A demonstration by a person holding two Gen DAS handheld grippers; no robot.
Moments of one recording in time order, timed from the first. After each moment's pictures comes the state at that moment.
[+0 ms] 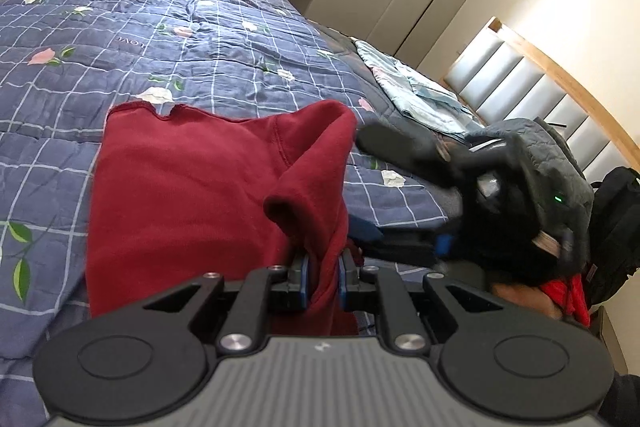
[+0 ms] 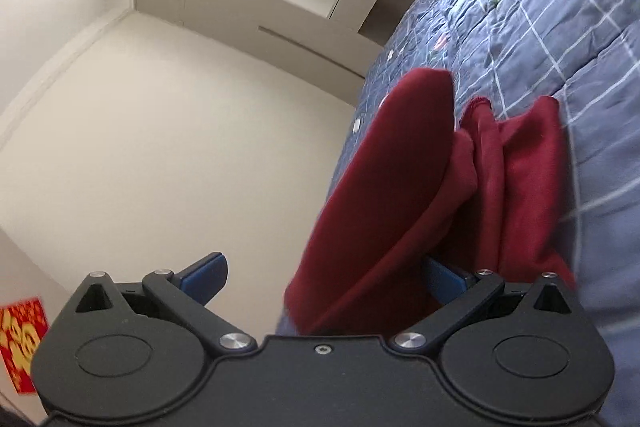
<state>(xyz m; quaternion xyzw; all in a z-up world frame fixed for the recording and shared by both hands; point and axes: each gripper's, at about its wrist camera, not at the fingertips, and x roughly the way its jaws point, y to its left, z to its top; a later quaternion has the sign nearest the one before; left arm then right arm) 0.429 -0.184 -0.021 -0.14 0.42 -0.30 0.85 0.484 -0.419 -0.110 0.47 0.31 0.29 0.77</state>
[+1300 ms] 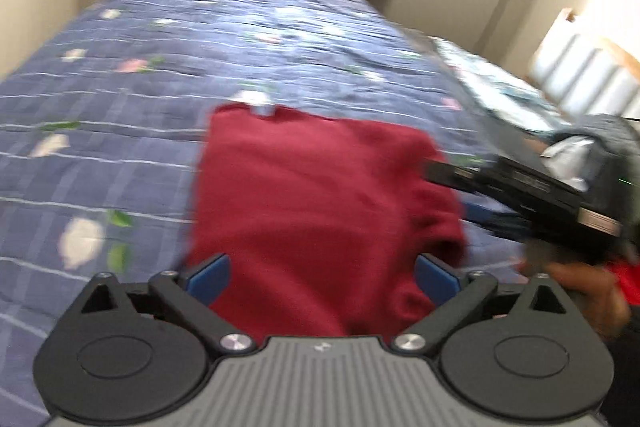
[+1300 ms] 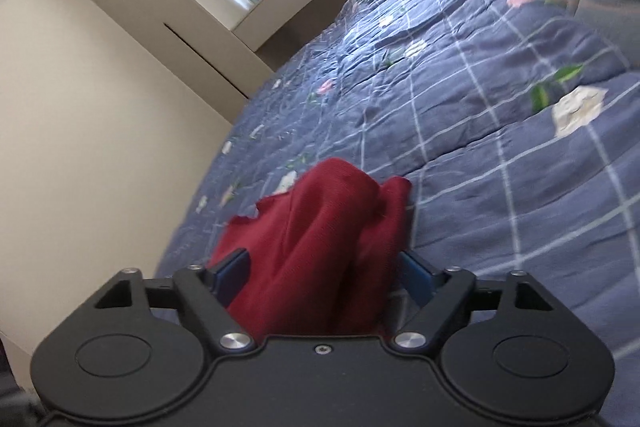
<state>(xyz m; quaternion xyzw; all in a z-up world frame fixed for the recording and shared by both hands) 0.417 -0.173 -0.014 -0.08 0.43 -0.15 0.89 0.480 -0.443 -0.104 0.31 0.36 0.13 0.87</state>
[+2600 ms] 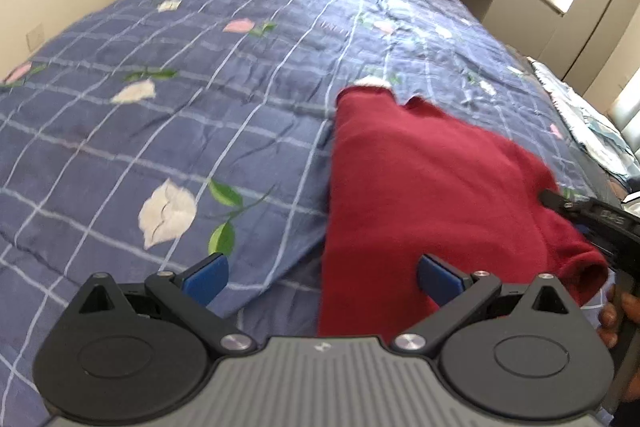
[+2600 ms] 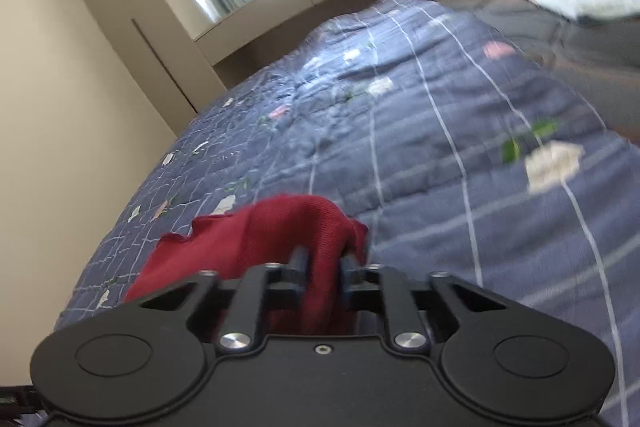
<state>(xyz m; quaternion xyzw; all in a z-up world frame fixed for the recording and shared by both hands) 0.447 -0.112 -0.065 -0.13 0.46 -0.04 0.88 0.500 -0.434 -0.116 0.24 0.33 0.04 0.91</state>
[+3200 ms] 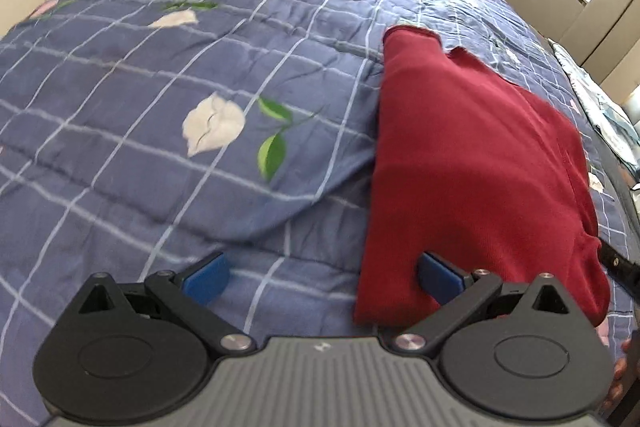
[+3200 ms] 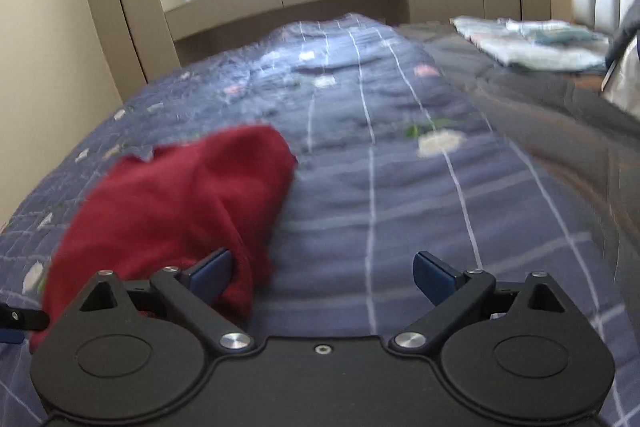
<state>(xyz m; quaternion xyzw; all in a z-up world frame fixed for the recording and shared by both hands) 0.415 -0.089 -0.088 -0.15 0.51 -0.03 0.85 0.406 -0.417 -0.115 0.12 0.33 -0.04 0.93</state>
